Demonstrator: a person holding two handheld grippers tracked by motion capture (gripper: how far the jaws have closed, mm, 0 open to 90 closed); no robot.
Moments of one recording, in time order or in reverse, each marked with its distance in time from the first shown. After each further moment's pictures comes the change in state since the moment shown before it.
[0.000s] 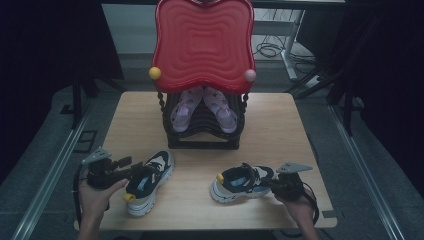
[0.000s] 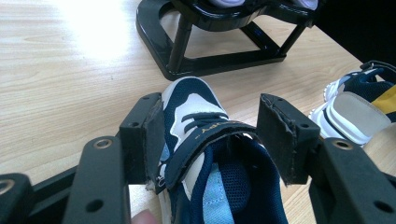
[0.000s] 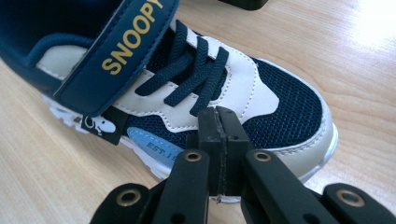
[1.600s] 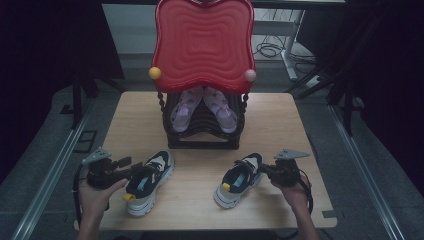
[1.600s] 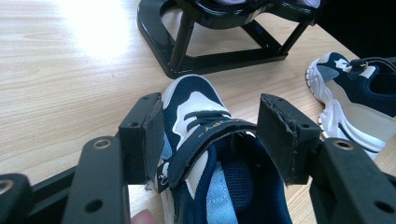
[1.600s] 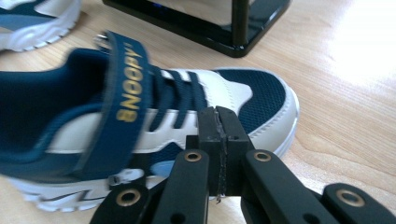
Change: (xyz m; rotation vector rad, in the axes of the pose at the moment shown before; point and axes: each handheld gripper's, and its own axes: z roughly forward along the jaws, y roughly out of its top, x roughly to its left) left arm 0.002 -0.001 0.000 0.005 0.001 -0.002; right arm -0.011 0.031 0.009 -0.067 -0.007 -0.006
